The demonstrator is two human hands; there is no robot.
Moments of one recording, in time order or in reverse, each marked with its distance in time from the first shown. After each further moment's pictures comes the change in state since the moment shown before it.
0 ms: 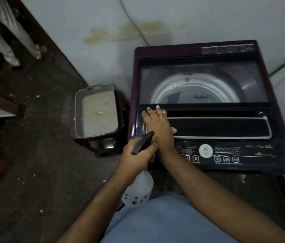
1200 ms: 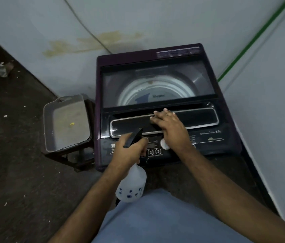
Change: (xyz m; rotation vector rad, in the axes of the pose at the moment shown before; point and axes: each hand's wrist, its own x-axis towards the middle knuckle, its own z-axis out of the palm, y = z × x) left_hand -0.002 0.016 0.084 -0.028 -0.031 0.002; right_hand -0.078 0.149 -0.068 0.086 0.130 -0.003
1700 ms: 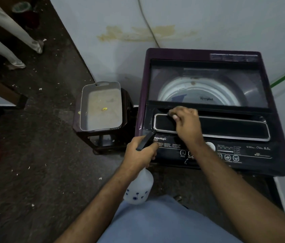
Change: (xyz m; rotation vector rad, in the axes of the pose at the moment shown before) left_hand -0.021 -0.029 -0.097 -0.020 0.100 -0.036; right_hand 0.054 -0.089 0.048 0.128 0.052 0.075
